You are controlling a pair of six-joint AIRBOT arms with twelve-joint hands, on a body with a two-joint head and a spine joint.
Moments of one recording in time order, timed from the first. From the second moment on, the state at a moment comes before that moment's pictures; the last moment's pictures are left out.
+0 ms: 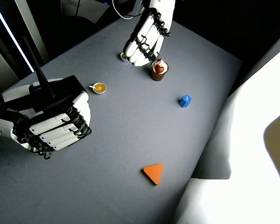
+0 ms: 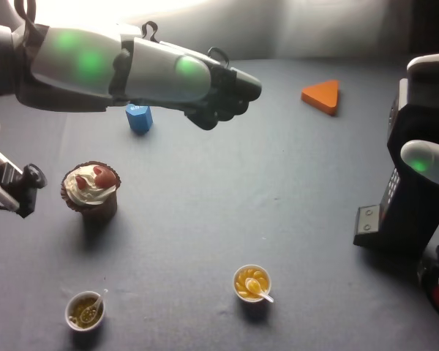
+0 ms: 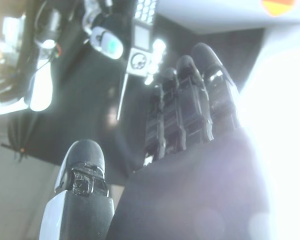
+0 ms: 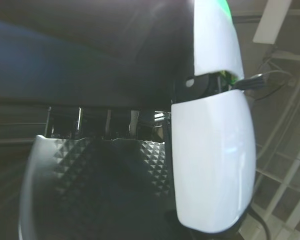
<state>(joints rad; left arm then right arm) 0.18 -0.57 1.23 1.48 -0.76 -1.45 -0.86 -1.19 1.11 0.44 1.63 0.26</state>
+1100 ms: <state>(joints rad) 0.23 -0.53 1.13 1.59 -0.80 -1.47 -0.85 -1.23 1.22 0.44 1.63 0.29</state>
